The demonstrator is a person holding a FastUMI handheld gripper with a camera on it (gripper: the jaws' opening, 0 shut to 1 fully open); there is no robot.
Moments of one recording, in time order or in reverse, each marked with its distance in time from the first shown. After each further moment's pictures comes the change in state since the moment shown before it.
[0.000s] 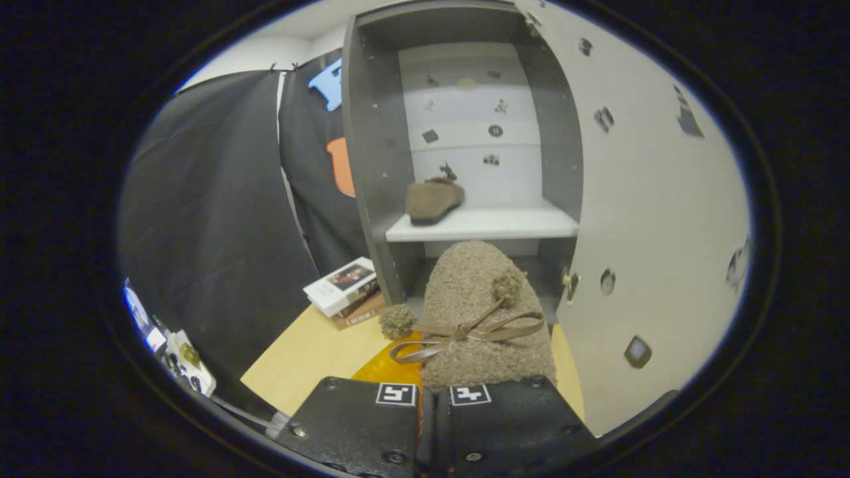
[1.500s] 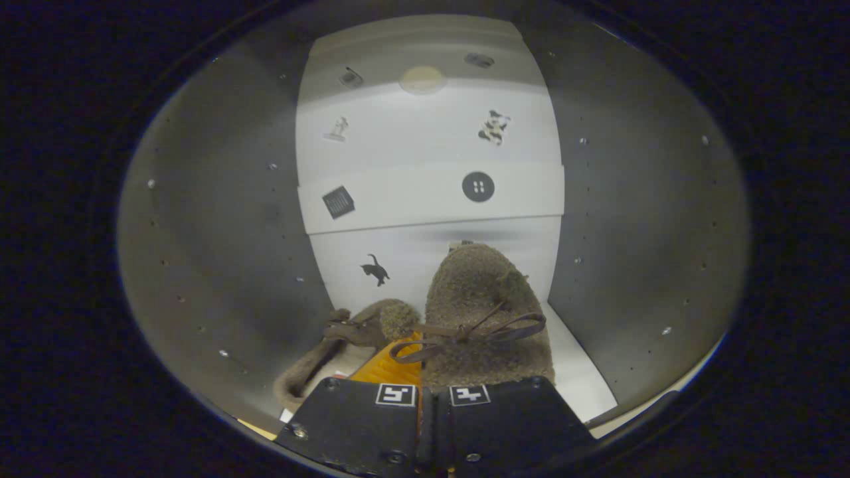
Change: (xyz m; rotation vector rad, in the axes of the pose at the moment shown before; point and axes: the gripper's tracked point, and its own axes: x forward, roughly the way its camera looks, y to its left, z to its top) arm 0.314 -0.085 0.190 0.065 -0.038 -0.171
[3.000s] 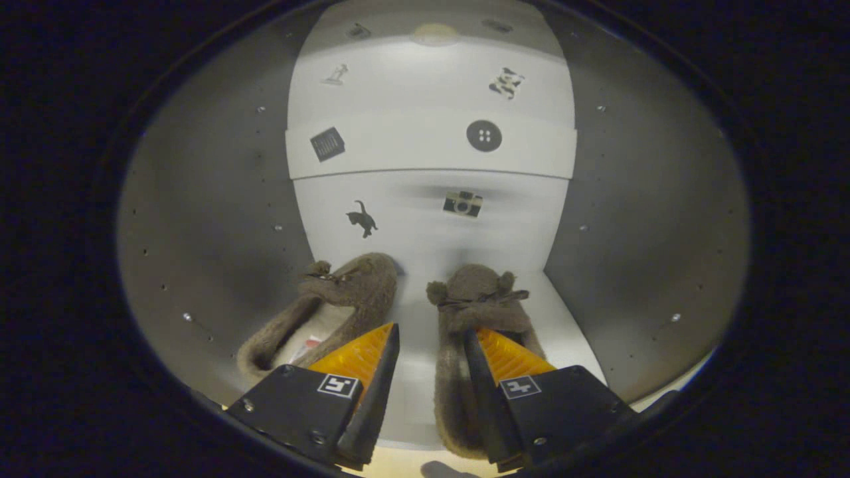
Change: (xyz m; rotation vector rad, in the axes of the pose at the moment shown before) arm -0.019 -0.003 -0.027 -0.076 0.120 -0.054
